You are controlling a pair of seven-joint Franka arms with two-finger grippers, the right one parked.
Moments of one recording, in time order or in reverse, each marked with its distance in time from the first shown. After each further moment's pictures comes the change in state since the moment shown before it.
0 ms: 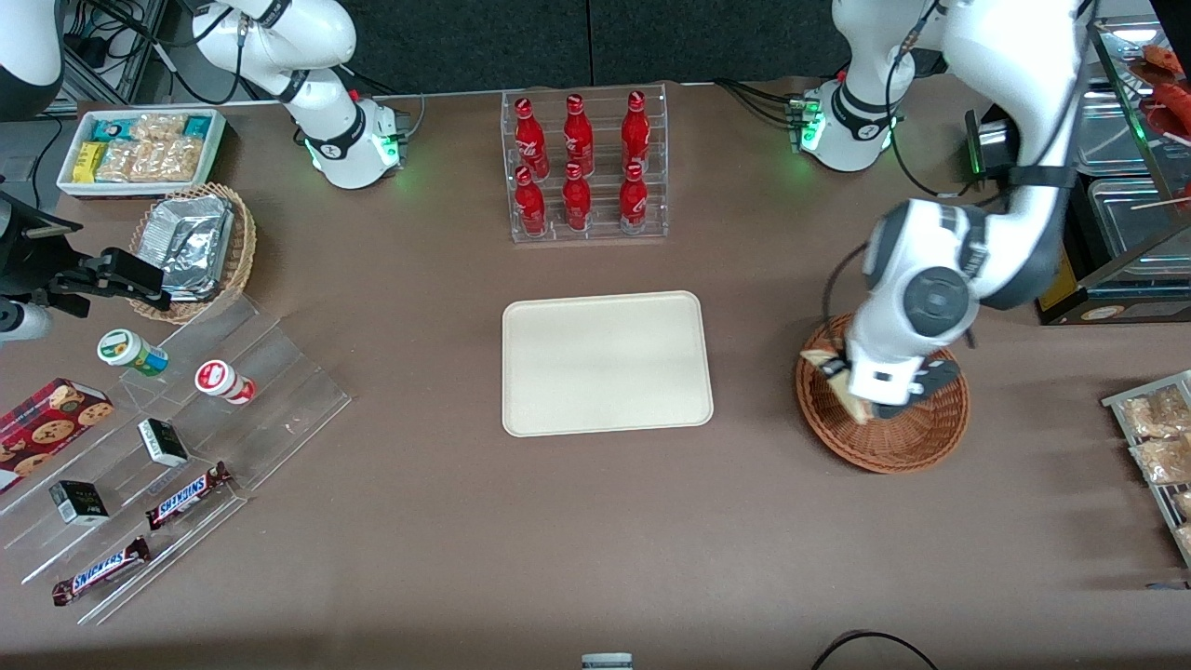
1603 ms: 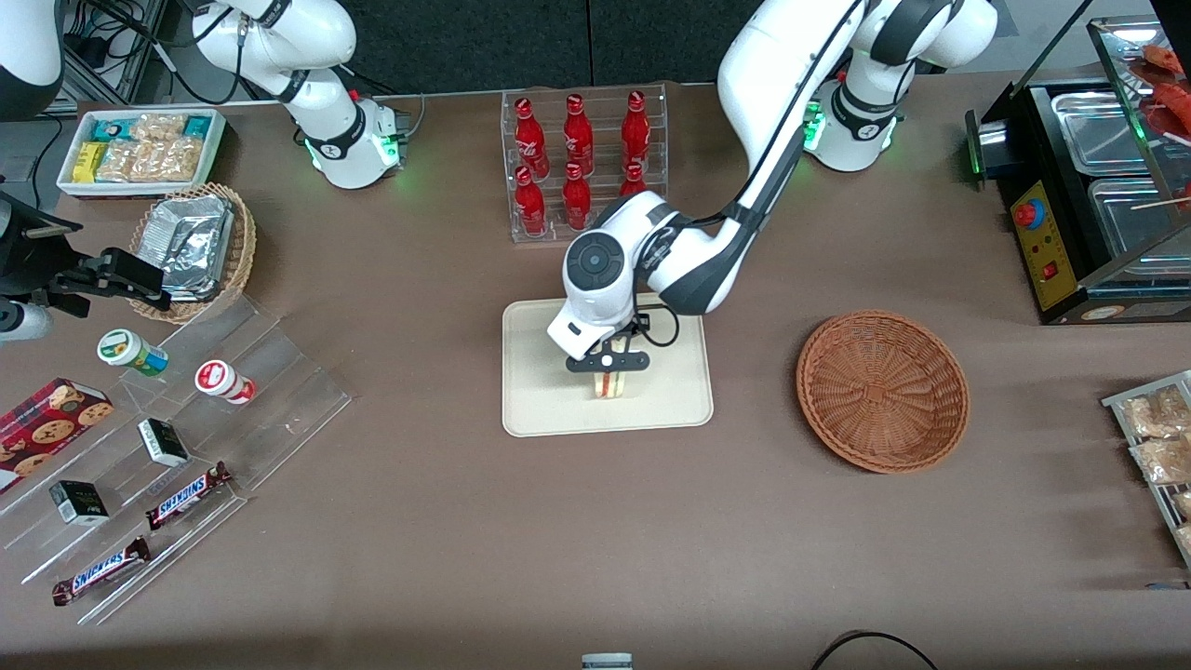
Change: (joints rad) arm -0.477 0.439 -0.005 0.491 -0.116 0.014 0.036
